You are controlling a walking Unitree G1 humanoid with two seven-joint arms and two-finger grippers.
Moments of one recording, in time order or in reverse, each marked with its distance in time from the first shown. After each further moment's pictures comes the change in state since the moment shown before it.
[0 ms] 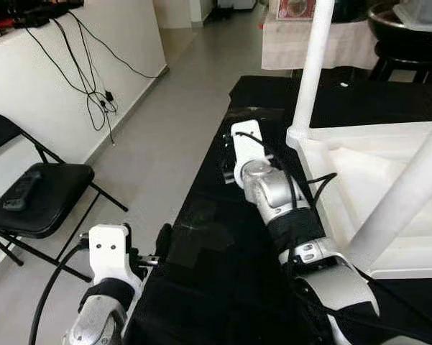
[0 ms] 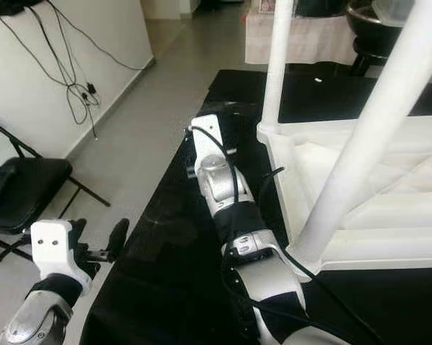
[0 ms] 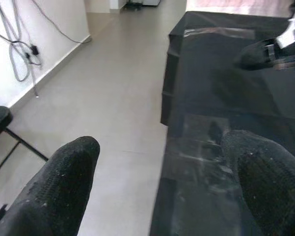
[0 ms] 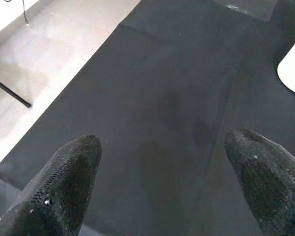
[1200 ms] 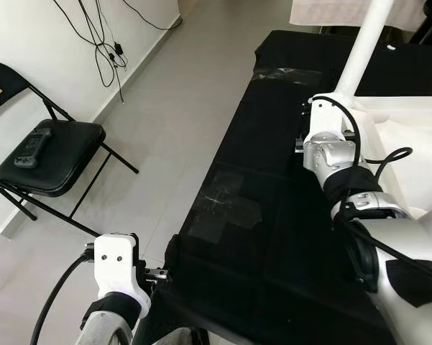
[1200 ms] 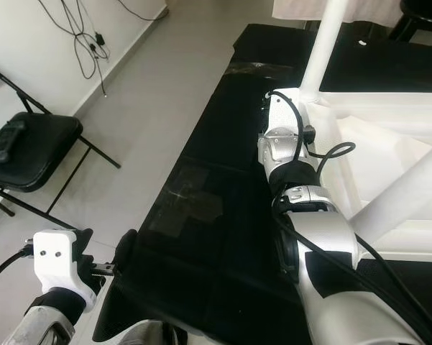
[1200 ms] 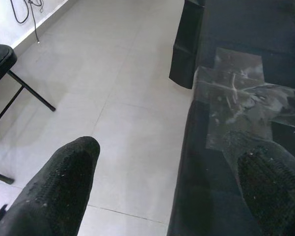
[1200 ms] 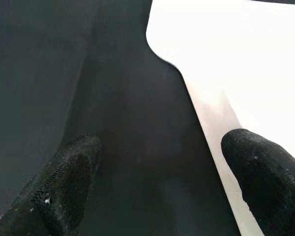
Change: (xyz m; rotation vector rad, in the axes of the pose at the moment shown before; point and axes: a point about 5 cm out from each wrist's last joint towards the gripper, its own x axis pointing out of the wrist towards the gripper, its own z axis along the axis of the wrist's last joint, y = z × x) left arm -0.019 -0.017 0.004 -0.023 0.061 -0.043; right arm 0.012 -0.135 0.024 0.153 -0.030 -0.461
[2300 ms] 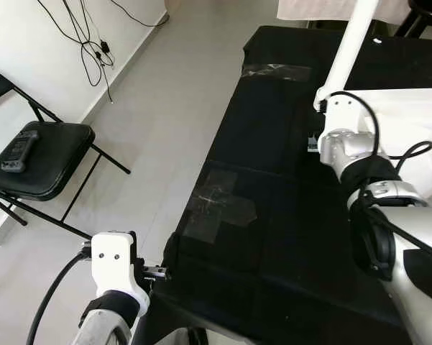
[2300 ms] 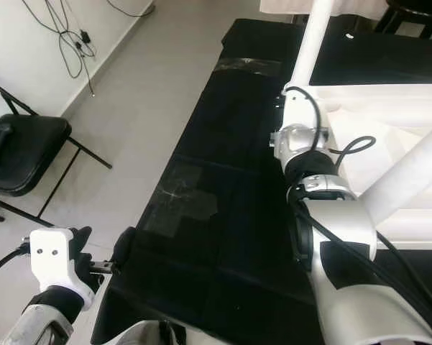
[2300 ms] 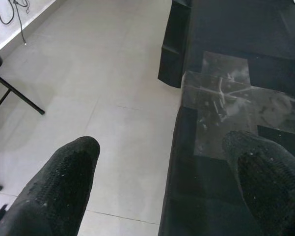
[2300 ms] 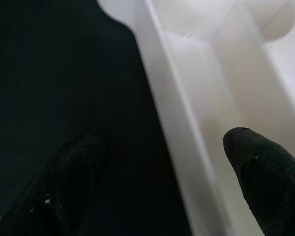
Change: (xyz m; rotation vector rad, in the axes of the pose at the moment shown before) left arm 0.000 0.000 0.003 -0.017 -0.009 -0.001; right arm 0.007 -0.016 -0.006 0.045 0.148 0.113
